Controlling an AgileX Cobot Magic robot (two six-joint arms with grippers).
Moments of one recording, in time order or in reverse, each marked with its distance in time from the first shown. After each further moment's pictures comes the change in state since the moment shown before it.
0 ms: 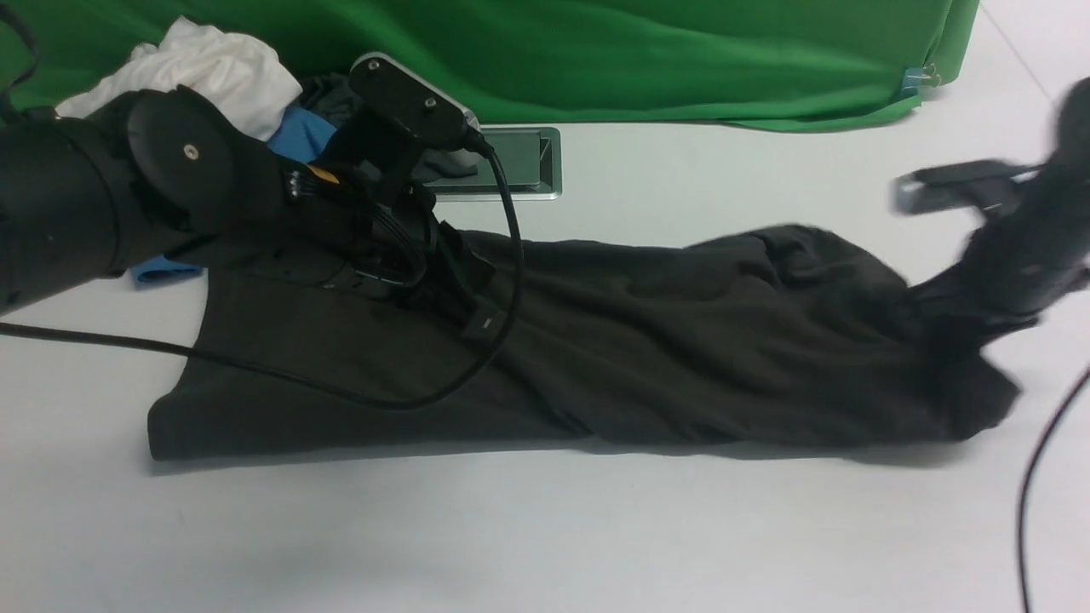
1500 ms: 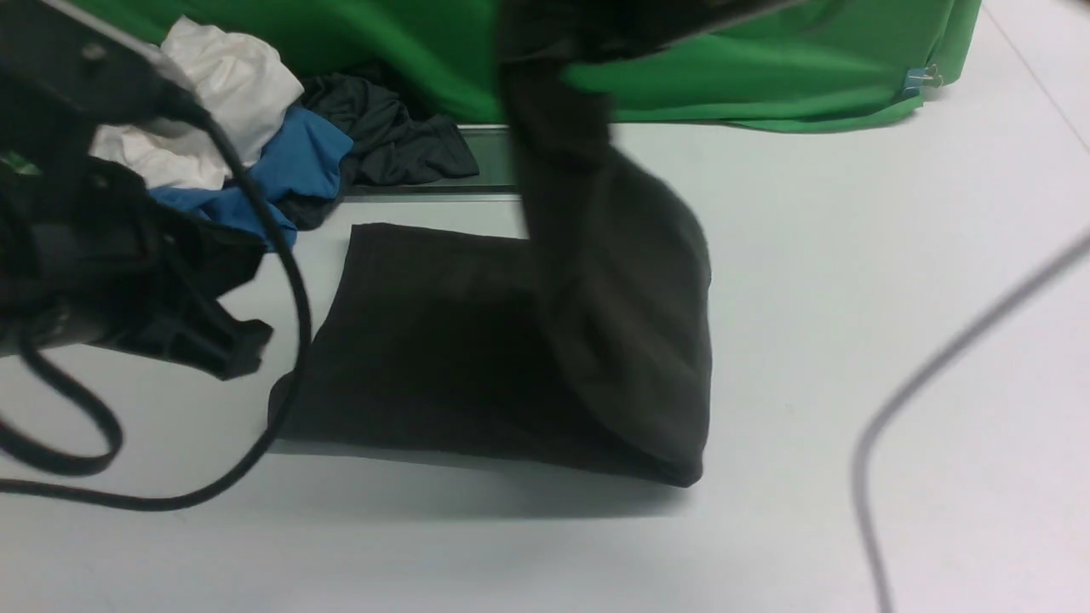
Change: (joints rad) right arm 0.563 -0.053 -0.498 0.607 -0.136 -0.134; left arm 0.000 -0.585 0.140 0.604 0.199 -0.653
